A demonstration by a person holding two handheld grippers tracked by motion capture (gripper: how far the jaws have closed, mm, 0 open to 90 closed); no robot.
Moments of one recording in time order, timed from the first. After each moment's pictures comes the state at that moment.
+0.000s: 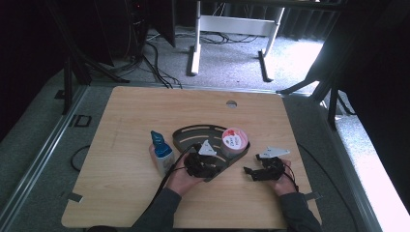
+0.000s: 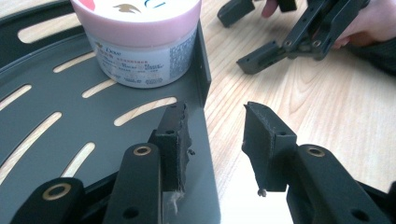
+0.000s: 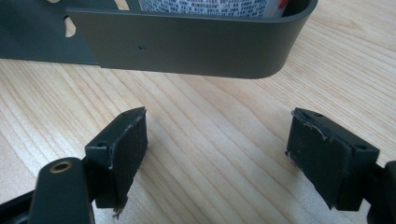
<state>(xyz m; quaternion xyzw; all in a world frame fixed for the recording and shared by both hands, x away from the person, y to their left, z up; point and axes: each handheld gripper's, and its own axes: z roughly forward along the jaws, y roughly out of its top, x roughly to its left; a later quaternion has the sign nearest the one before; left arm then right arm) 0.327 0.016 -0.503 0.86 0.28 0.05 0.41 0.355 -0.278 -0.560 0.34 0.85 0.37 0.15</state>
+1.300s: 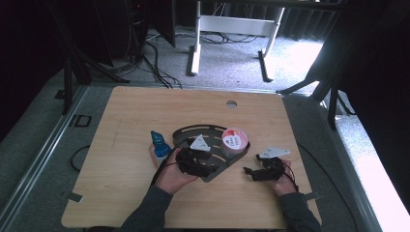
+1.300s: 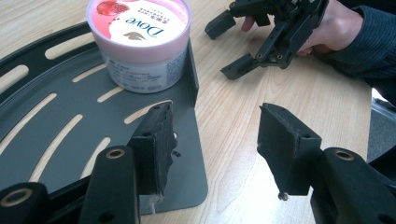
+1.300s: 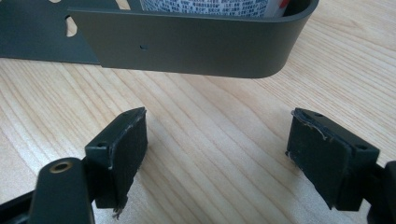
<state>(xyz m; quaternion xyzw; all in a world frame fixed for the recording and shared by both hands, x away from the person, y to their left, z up) 0.318 0.037 -0.463 0.87 0.27 0.05 0.41 0.355 -0.278 -0.560 0.34 0.85 0.37 0.15</state>
